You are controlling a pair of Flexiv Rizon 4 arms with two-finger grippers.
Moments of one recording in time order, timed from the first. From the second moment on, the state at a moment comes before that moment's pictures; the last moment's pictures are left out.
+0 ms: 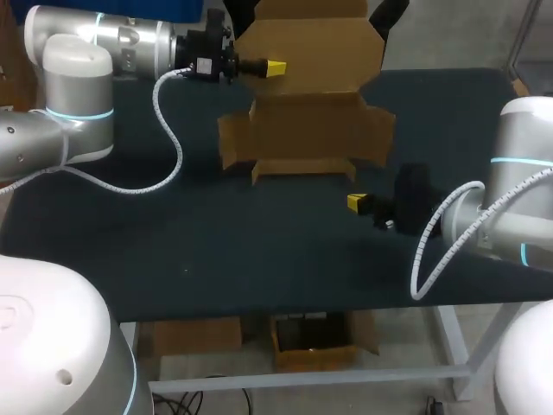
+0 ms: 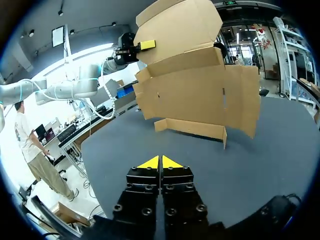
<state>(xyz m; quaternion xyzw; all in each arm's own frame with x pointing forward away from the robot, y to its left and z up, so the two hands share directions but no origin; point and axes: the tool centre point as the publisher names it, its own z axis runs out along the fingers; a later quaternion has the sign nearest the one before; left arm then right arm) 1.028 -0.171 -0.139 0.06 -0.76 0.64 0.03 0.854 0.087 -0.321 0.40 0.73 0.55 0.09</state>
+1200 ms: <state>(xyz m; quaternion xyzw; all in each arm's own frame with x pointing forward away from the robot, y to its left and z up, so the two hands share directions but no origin) 1.005 -0.175 -0.162 0.12 -0.76 0.64 0.08 0.837 0.092 -0.328 0.39 0.75 0.54 0.08</state>
